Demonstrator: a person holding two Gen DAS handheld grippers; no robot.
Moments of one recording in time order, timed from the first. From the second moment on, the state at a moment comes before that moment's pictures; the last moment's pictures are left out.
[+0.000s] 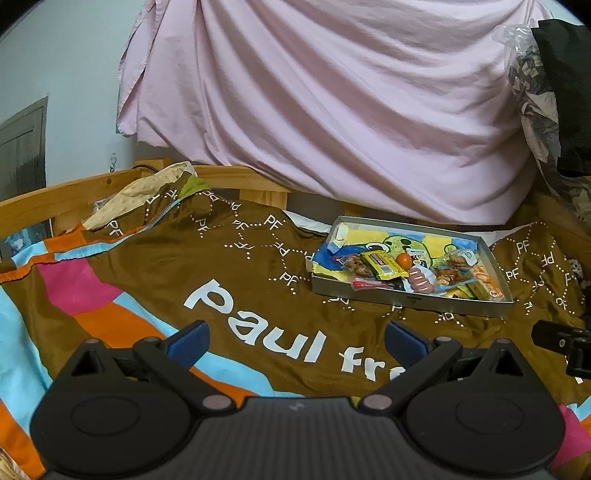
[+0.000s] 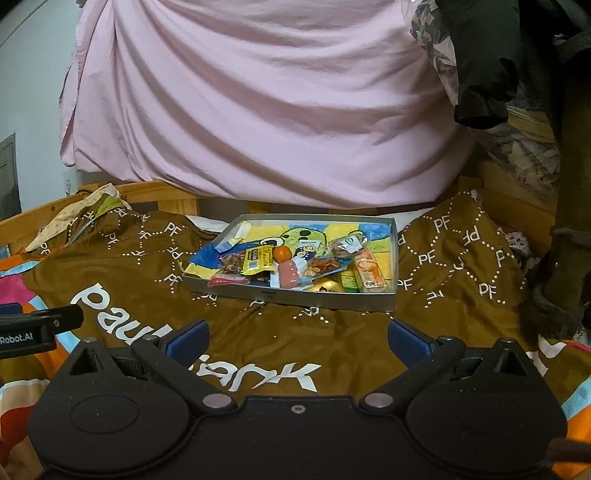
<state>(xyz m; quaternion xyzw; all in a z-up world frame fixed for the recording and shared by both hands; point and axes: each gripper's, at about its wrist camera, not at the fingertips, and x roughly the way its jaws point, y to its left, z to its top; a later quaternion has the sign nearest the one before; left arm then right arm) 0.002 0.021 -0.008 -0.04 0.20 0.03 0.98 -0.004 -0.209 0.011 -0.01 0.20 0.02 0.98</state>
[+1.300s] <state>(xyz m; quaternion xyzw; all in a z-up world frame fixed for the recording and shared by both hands) 0.002 0.018 -0.012 -0.04 0.21 0.03 0.98 -0.002 -0.212 0.007 0.00 0.21 0.00 0.98</state>
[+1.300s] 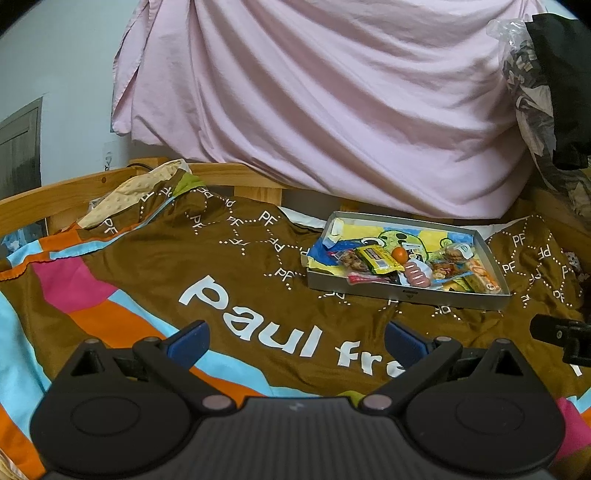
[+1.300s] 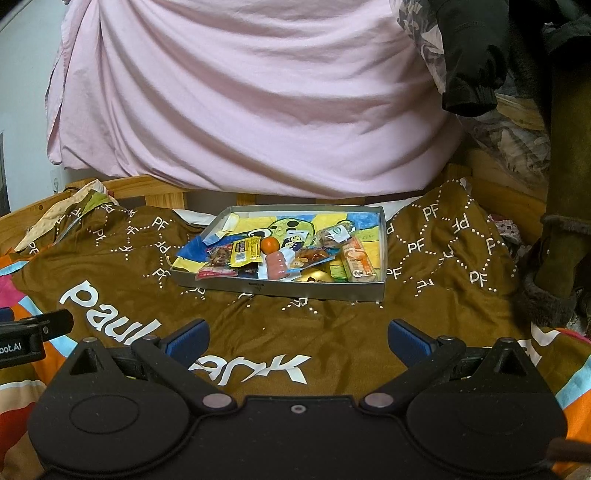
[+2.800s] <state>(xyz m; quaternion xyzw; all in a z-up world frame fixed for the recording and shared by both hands) 0.002 0.018 -0.010 -0.03 0.21 0.05 0.98 -0.002 -0.210 0.005 0.00 0.22 0.01 0.98</state>
